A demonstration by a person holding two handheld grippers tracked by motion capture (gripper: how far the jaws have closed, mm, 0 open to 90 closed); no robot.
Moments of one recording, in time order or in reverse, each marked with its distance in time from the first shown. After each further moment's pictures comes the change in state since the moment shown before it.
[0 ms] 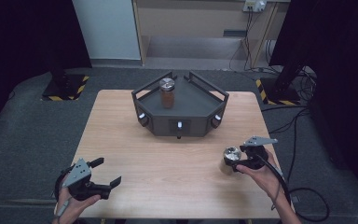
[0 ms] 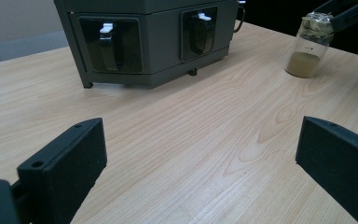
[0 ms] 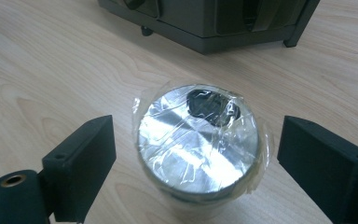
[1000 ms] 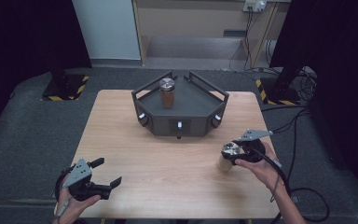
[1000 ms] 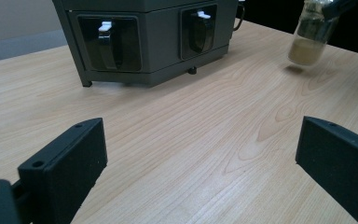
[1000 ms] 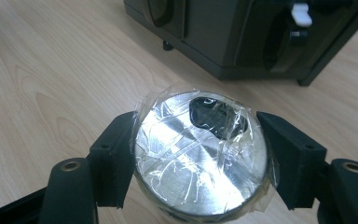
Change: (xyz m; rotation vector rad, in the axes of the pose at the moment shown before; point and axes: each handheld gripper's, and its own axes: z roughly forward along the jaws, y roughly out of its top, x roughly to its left) left arm 0.000 0.001 0.000 0.007 0.001 0.001; right arm -0.007 0.034 -0.003 0.006 0.071 -0.156
